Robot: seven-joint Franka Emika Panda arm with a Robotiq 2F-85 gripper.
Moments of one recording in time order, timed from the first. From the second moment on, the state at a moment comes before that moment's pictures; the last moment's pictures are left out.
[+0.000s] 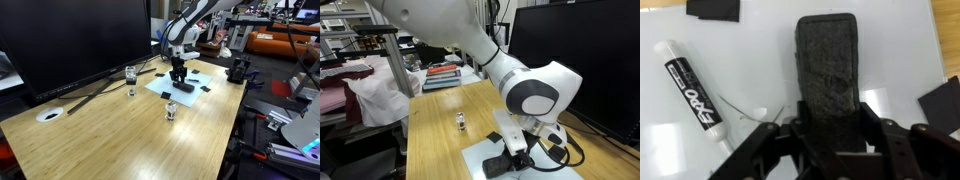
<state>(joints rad) -0.12 0.66 -0.03 -1.75 0.15 2.06 -0.06</state>
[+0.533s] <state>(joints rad) -0.17 0.67 -0.07 -1.75 0.16 2.04 -0.05</state>
